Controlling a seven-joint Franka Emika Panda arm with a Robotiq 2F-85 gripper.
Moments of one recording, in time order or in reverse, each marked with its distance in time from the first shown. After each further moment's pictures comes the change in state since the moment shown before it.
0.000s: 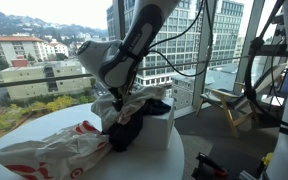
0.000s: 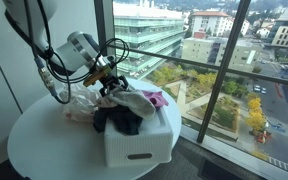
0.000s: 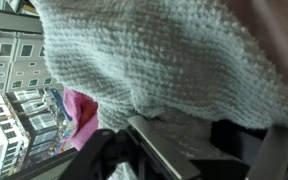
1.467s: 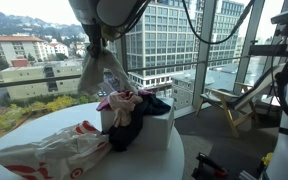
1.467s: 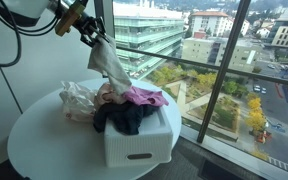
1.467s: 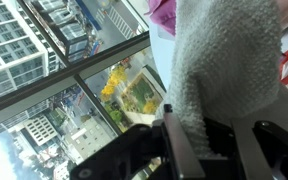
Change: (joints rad) arm 0.060 -0.416 0.073 -0.031 -0.101 0.094 -0.015
